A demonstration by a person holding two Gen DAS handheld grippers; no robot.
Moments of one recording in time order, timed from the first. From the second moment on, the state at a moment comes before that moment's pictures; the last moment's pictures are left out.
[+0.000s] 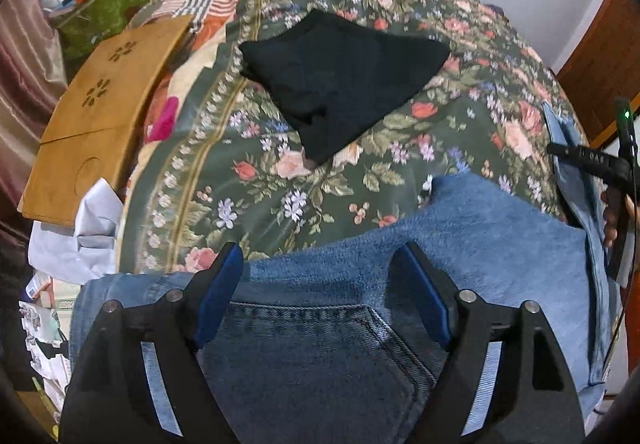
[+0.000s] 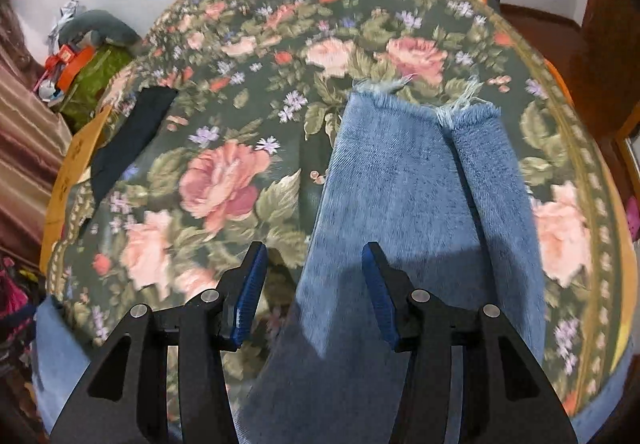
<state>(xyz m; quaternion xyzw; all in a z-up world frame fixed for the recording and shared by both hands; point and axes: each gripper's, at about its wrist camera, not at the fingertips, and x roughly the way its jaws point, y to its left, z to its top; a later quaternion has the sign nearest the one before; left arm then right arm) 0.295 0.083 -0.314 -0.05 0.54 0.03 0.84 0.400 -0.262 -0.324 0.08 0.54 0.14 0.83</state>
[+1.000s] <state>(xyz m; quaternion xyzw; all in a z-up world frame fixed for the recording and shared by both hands) 0.221 0.028 -0.275 -0.02 0.53 0.01 0.85 0.205 -0.483 -0.222 0.09 0.44 0.04 0.89</state>
